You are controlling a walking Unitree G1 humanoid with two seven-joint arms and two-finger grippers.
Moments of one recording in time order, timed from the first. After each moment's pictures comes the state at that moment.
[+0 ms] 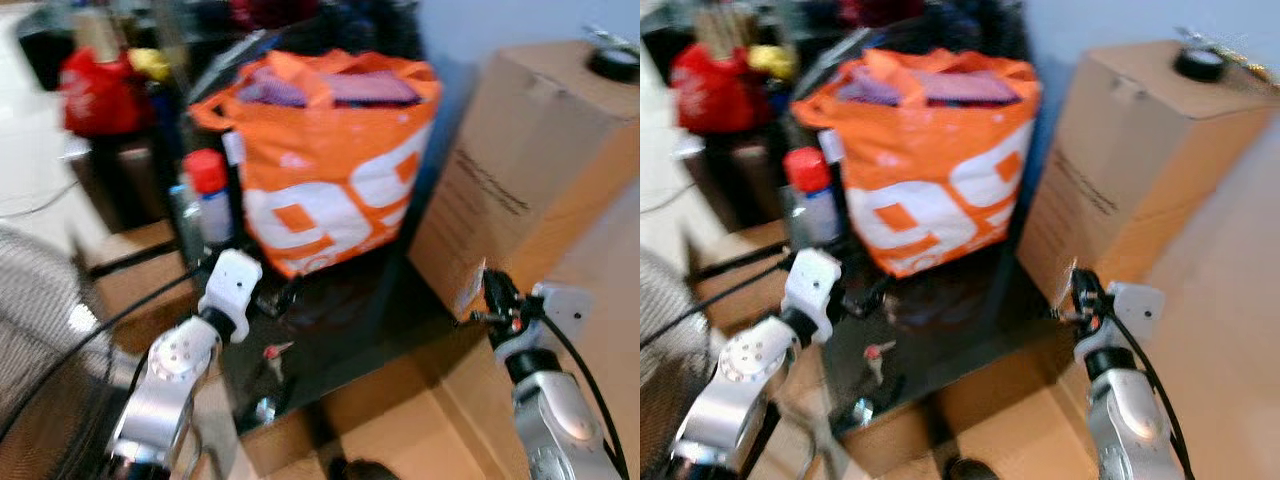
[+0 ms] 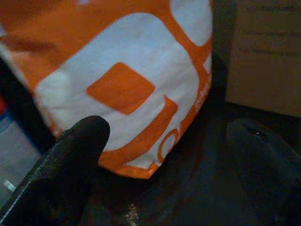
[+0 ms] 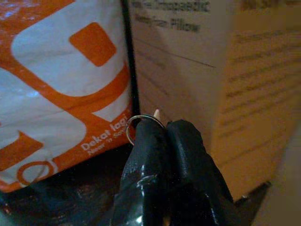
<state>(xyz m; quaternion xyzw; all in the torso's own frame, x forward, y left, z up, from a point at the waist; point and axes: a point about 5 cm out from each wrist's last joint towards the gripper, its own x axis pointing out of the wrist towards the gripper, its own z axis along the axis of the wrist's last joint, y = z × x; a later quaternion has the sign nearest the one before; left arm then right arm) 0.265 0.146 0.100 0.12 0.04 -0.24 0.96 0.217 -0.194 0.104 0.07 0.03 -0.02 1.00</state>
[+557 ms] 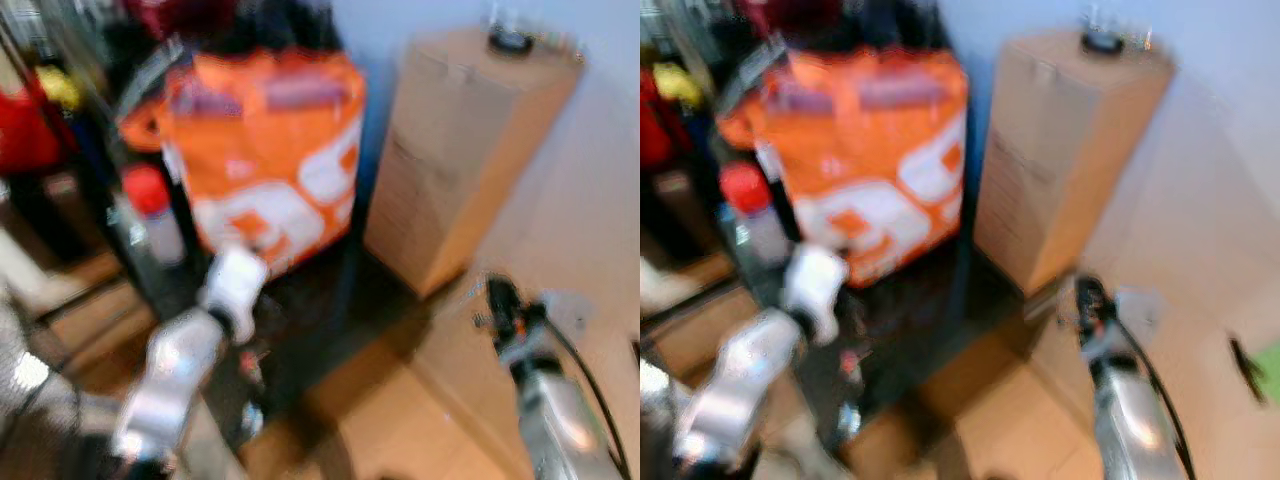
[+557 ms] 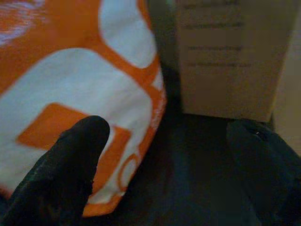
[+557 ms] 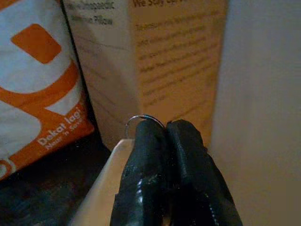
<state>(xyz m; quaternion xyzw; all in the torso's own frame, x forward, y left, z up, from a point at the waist) 0.269 0.139 0.100 0.13 0.04 -0.25 0.96 0.213 -0.202 0.097 0.07 0.04 -0.03 1.00</state>
